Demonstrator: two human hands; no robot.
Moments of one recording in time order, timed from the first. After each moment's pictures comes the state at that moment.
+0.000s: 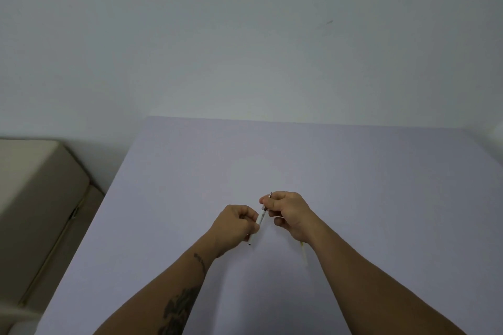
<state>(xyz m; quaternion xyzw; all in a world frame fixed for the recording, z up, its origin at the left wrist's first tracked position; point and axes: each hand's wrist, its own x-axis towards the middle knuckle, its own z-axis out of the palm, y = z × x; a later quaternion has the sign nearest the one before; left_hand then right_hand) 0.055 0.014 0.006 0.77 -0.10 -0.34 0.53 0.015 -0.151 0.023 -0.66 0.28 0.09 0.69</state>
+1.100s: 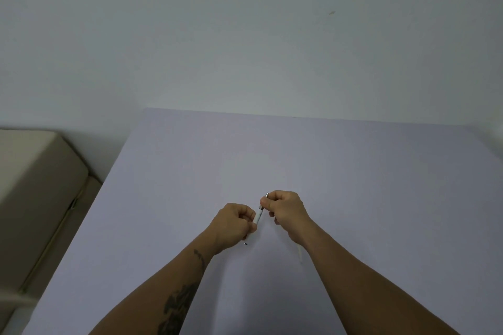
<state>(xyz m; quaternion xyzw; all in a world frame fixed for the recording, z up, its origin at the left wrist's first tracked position) 0.054 0.003 -0.010 0.80 -0.10 -0.34 0.48 0.012 -0.152 0.002 -0.73 0.30 0.04 0.62</state>
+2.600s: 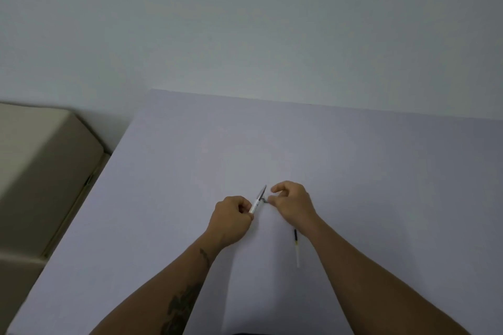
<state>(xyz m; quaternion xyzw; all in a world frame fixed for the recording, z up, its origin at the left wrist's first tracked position) 0.060 -0.028 -0.029 0.87 -0.02 -0.24 0.43 0.041 -0.197 -0.028 -0.83 0.26 0.07 0.49</state>
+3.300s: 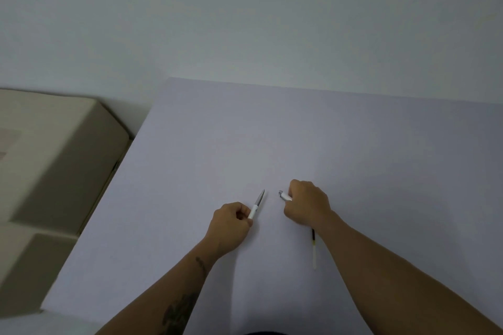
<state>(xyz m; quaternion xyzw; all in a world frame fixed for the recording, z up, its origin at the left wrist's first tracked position) 0.053 0.000 -0.046 0.87 0.05 -0.27 0.42 0.066 -0.206 -0.065 -0.96 0.12 0.16 0.20</state>
